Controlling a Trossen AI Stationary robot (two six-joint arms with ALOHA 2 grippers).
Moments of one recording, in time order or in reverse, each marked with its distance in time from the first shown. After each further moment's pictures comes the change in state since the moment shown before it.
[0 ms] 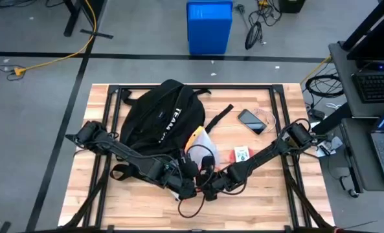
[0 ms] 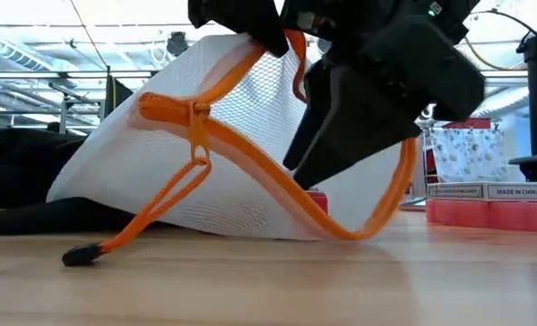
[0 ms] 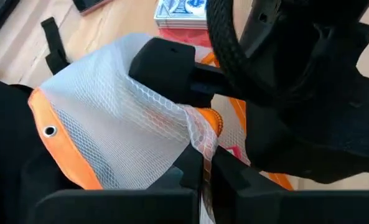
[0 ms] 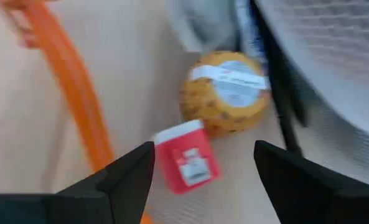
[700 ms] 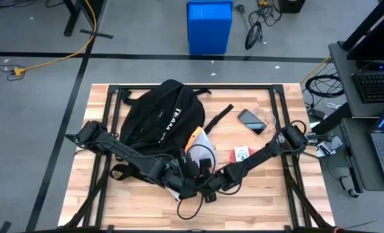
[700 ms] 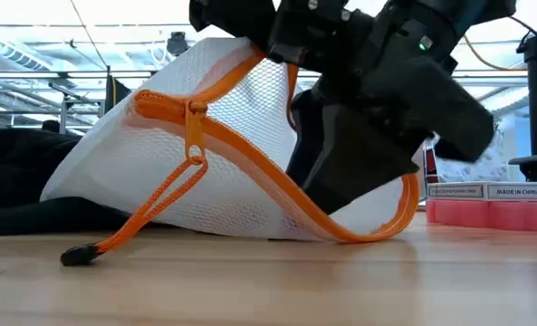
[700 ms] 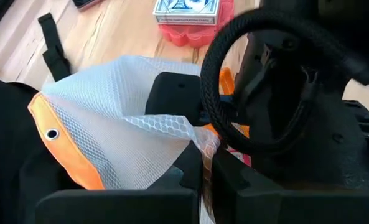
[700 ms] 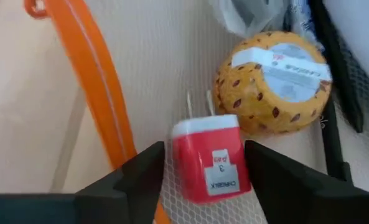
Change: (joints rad) left arm 0.002 0.001 -0.002 0.002 0.005 0.003; right arm -0.022 0.070 0.000 0.058 -0.102 -0.044
